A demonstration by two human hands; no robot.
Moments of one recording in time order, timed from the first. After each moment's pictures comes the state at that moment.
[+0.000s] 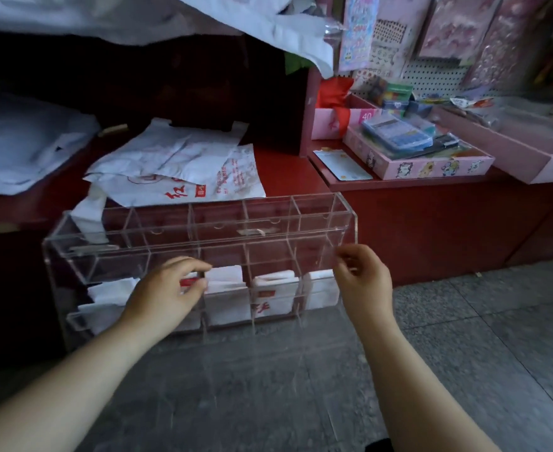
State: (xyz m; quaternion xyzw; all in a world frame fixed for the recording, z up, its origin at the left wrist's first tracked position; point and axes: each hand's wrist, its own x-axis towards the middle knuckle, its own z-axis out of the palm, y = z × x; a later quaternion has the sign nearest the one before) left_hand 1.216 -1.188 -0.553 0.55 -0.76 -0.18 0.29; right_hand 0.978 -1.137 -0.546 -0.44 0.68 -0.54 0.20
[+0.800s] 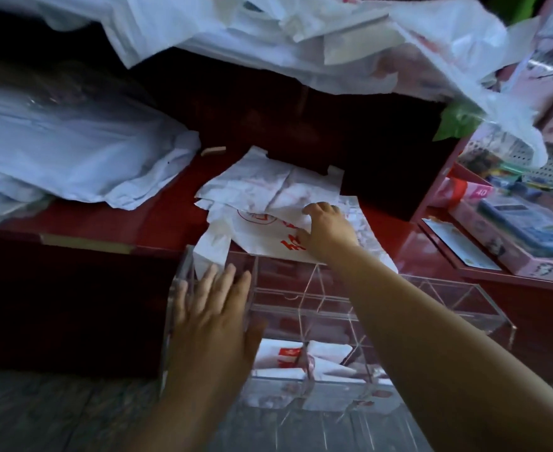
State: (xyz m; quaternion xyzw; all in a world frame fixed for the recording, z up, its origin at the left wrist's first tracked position) left_hand 1.302 -1.231 -0.561 0.62 -0.74 0.02 0.26; right_hand 1.140 -1.367 -0.496 -0.73 0.68 -0.09 -0.01
